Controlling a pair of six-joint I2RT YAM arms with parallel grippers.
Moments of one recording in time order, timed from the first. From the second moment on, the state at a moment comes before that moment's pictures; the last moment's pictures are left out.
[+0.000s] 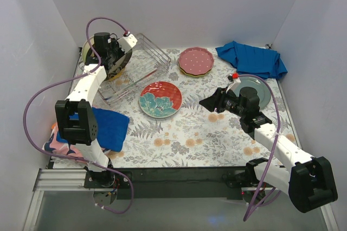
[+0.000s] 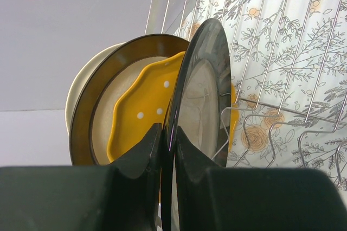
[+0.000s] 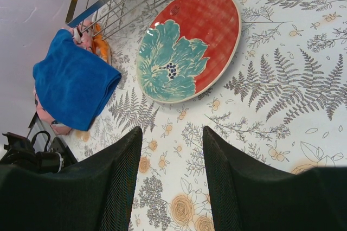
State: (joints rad) left arm -0.07 1.75 1.52 -0.25 0.10 0.87; right arm 0.36 1.04 0.54 0.23 -0.50 0.54
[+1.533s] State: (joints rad) left arm -0.13 1.63 1.36 0.06 0.09 0.74; right arm 0.36 1.04 0.54 0.23 -0.49 0.54
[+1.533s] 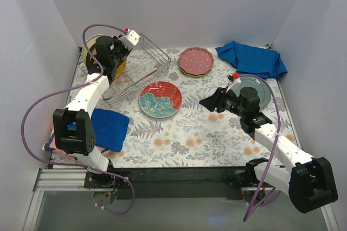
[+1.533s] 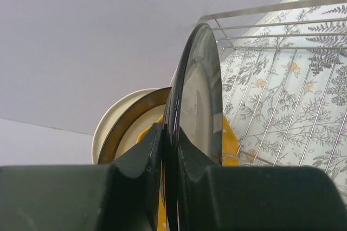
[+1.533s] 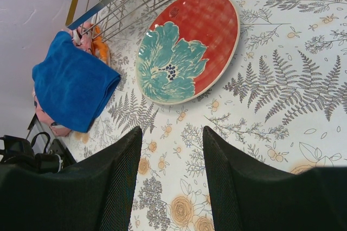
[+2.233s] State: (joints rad) left arm -0.22 1.57 1.32 0.15 0.10 0.63; right arm 0.36 1.04 0.54 0.23 -0.49 0.55
